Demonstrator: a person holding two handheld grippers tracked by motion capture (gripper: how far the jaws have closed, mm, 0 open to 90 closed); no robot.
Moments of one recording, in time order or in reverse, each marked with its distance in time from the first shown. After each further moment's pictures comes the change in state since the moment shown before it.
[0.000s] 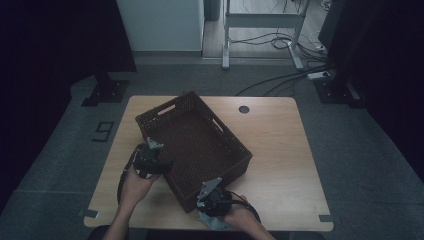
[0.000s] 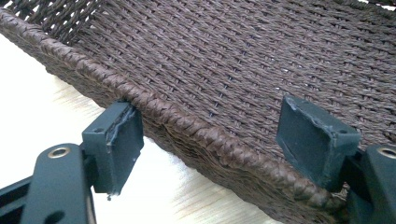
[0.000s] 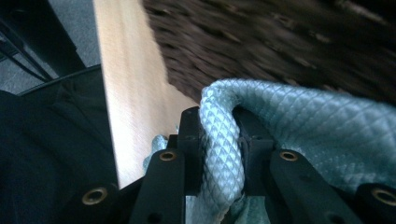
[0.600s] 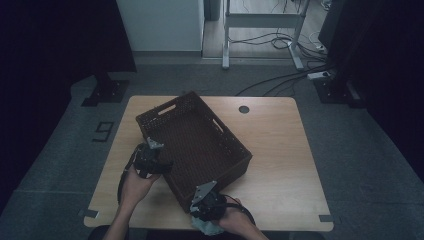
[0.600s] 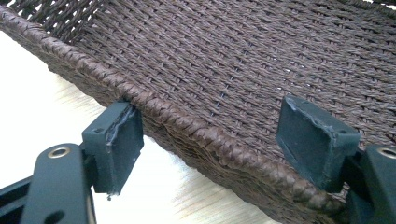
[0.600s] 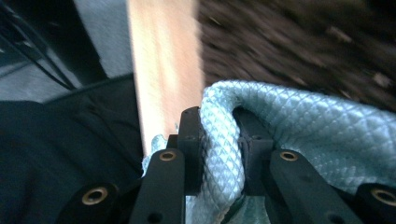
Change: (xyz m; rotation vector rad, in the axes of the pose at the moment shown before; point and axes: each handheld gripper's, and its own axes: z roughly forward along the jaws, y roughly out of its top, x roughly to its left) left arm -0.001 0.000 0.001 0.002 0.007 0.002; right arm 0.014 0.009 0.006 -0.044 0.065 -0.023
